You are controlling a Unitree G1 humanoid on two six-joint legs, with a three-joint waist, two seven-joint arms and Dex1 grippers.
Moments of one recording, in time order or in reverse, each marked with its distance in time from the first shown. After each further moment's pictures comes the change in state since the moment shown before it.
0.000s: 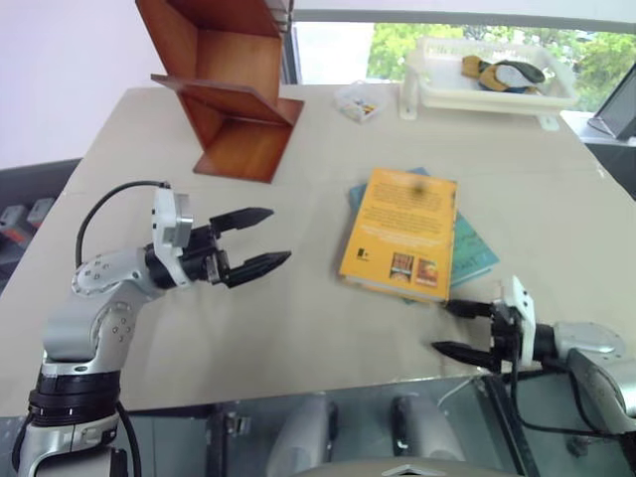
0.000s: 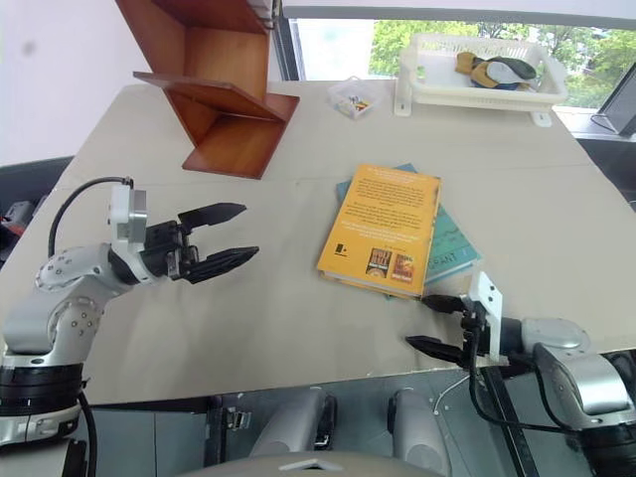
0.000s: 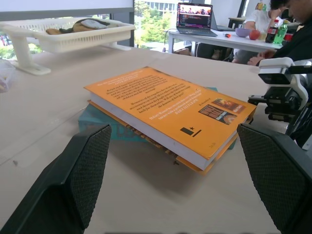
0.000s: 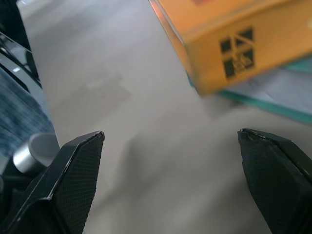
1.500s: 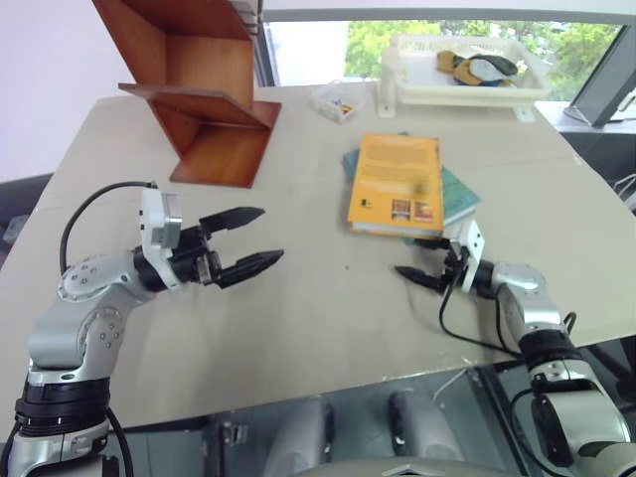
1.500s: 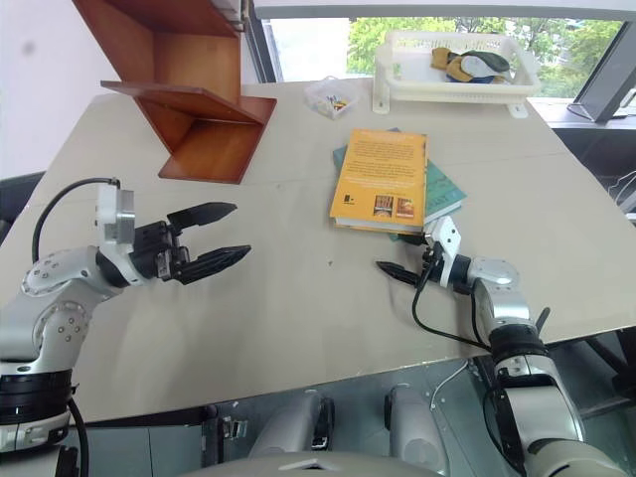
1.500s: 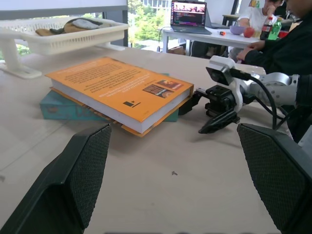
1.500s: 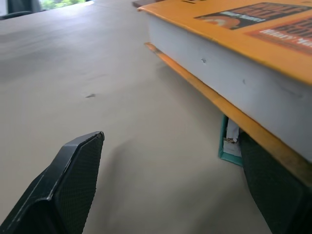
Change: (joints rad) left arm 0.044 0.019 0.044 -0.041 -0.022 0.020 0.027; right arm -0.580 0.364 0.033 0.773 -0.233 -0.494 0.070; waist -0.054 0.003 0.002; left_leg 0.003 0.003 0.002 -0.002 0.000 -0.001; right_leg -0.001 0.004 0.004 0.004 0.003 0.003
